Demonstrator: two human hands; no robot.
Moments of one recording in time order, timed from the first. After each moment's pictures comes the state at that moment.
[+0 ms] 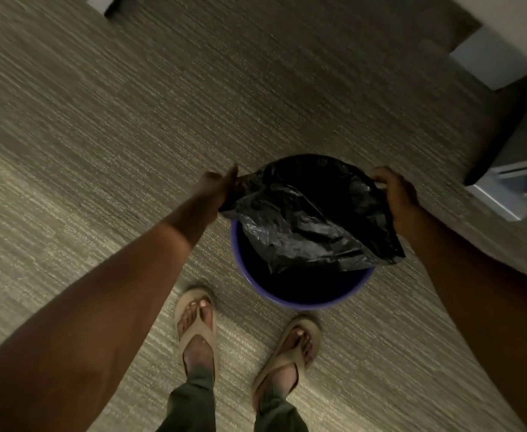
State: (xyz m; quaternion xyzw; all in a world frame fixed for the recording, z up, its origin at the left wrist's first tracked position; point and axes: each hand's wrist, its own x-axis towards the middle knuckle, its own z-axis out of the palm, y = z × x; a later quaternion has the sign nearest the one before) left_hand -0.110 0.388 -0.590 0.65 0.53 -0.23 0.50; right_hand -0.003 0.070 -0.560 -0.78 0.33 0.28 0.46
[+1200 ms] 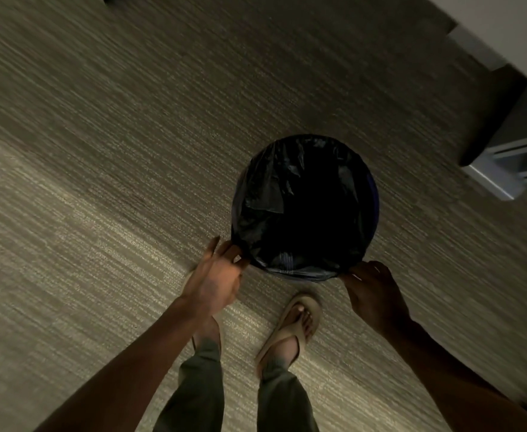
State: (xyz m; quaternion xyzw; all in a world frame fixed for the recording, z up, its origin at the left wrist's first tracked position) left_hand -0.302 0.333 -0.553 0.95 -0.09 -0.27 0.10; right_hand -0.227 -0.017 -0.566 -0.92 -0.35 0.14 0.07
